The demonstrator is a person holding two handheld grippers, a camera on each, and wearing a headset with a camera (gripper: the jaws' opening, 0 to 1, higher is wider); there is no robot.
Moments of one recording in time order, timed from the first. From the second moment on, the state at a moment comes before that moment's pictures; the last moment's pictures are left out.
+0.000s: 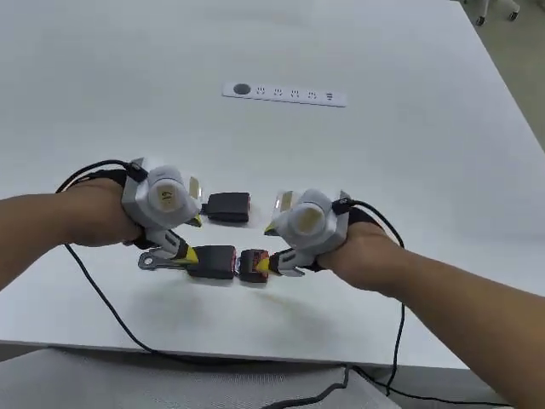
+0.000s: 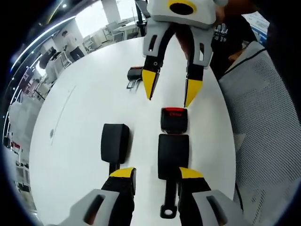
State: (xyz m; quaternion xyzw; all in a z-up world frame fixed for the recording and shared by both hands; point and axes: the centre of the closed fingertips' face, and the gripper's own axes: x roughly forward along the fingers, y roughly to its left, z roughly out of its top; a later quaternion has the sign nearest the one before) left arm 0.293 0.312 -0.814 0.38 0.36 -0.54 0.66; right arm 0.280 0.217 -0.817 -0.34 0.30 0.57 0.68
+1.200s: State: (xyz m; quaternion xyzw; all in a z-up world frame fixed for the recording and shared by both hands) left arm 0.363 0.277 -0.847 0.38 0.37 -0.57 0.63; right arm 0.359 0.097 -0.847 -0.35 0.36 0.54 0.68
